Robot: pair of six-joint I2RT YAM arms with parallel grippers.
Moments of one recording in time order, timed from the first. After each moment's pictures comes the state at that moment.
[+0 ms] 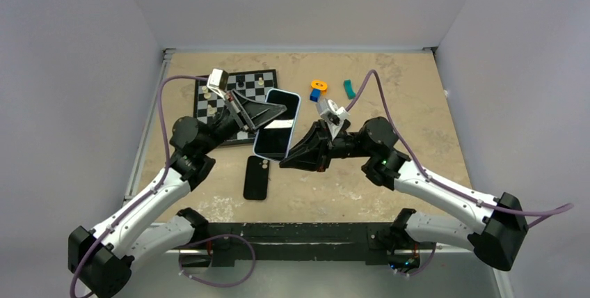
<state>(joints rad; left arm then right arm) -0.59 0.92 0.72 0.59 0.46 -1.44 0.85 1.08 0.76 0.61 -0.78 0.52</state>
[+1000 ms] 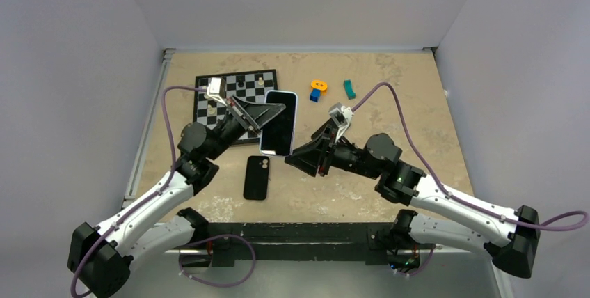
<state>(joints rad) -0.60 0.89 0.63 0.59 0.26 -1.39 1.00 0.92 0.74 0.21 -0.22 0.65</state>
